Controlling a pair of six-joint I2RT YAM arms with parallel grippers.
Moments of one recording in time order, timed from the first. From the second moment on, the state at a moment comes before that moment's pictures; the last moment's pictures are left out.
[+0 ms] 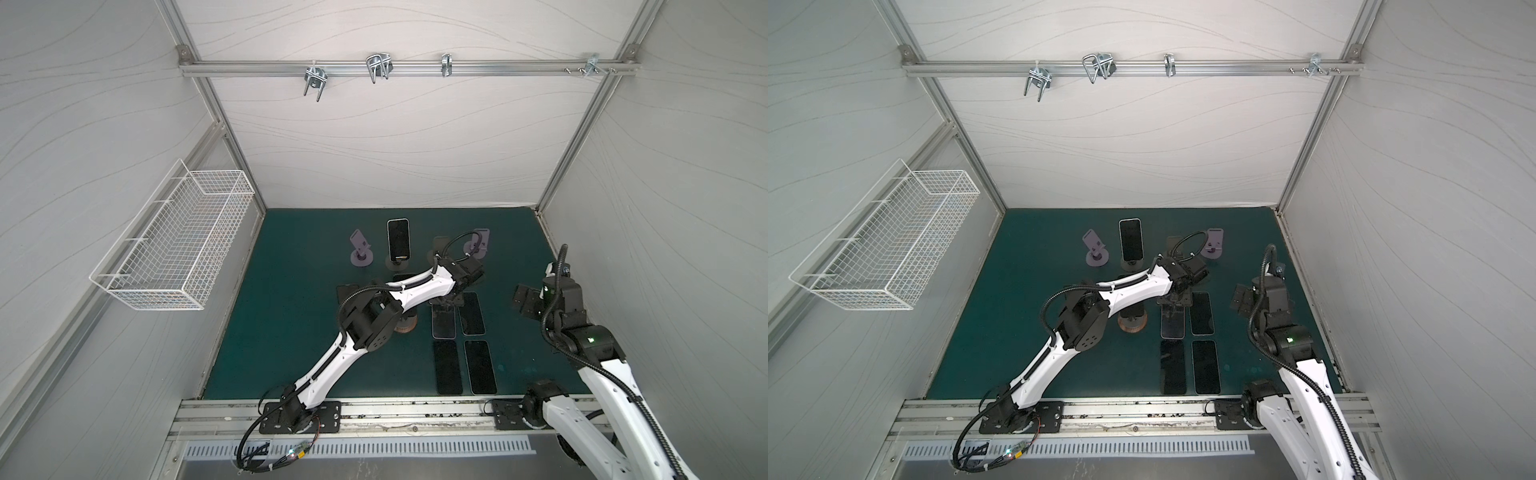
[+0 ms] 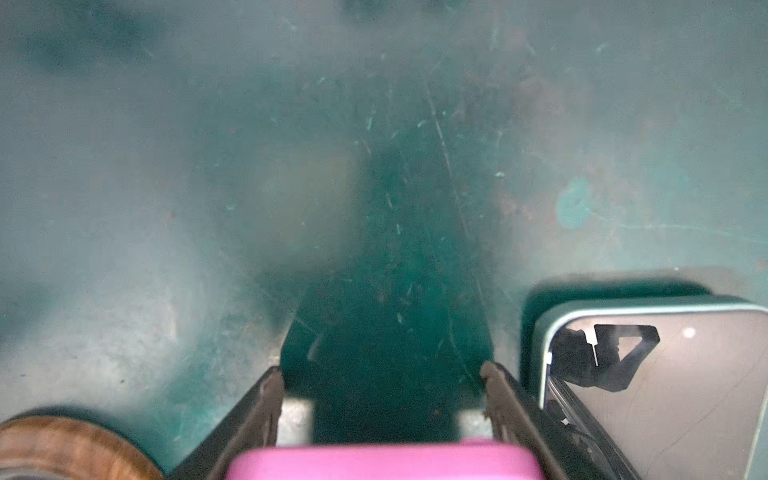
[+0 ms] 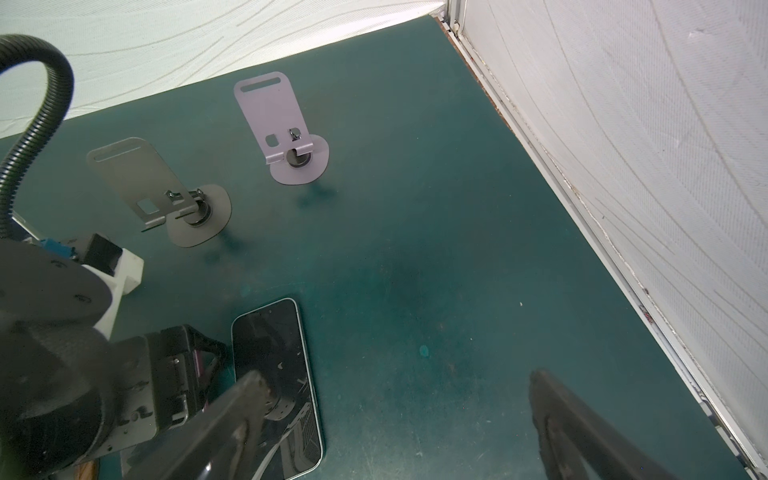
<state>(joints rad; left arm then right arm) -0.93 2.45 2.10 -1.05 -0.23 -0.91 0.23 0.67 0.73 -0.75 0.31 0.34</state>
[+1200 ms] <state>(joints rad) -0.93 2.45 2.09 -1.04 -0.23 -0.90 0.23 0.67 0.73 -0.75 0.29 0.34</state>
